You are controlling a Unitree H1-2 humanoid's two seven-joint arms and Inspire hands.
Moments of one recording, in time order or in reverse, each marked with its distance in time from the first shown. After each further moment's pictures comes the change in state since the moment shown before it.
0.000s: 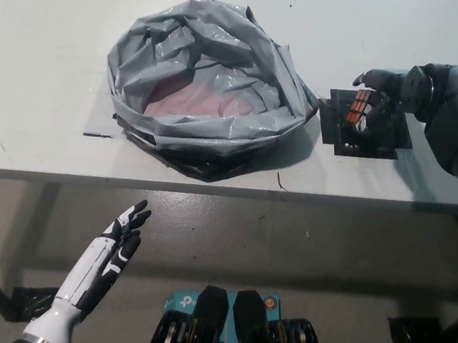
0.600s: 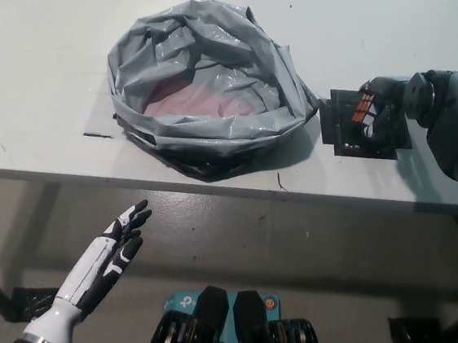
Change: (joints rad) left_arm -0.001 -0.001 -0.001 0.000 0.000 0.000 0.000; right_arm 0.012 -0.003 0.014 0.001 -0.003 0.027 0.006
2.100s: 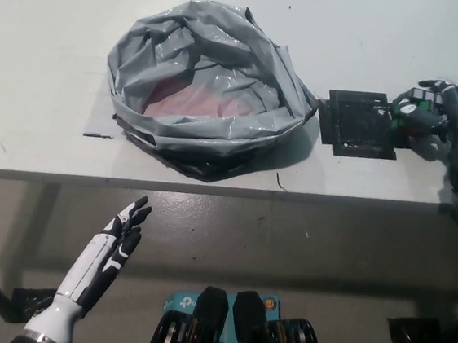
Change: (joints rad) left_arm -0.009 -0.001 0.003 0.011 -0.006 0.001 0.000; right_arm 0.232 -0.045 -0.660 -0.018 0.331 -0.111 -0.538
